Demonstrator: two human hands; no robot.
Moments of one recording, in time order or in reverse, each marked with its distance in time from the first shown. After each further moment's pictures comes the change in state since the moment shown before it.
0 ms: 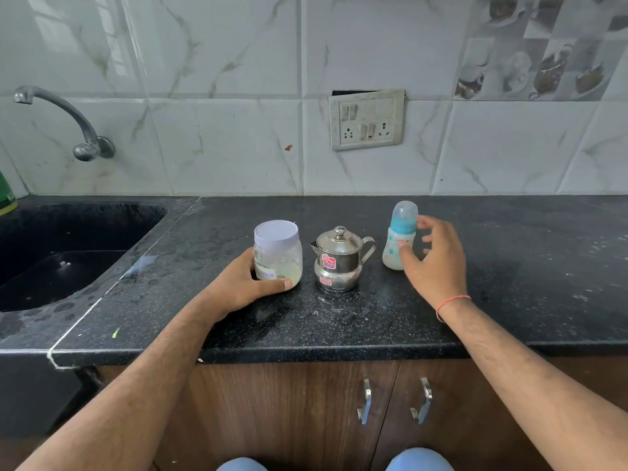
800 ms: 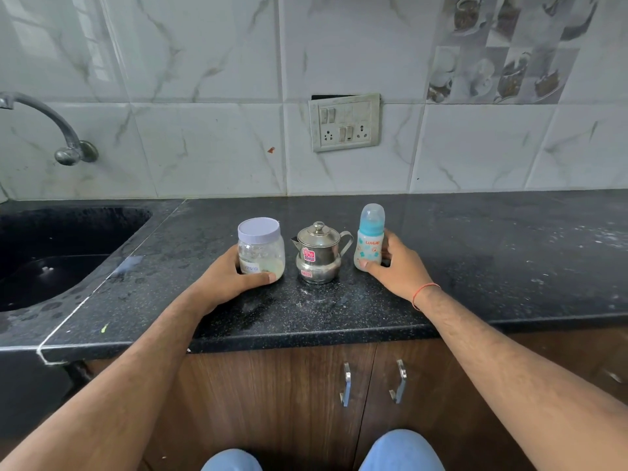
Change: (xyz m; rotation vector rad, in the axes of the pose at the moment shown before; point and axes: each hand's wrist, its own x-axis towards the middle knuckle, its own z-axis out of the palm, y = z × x) left_hand -0.008 0.008 0.004 -0.037 0.010 0.006; right_hand -0.008 0.000 -0.008 -0.020 -0.509 0.200
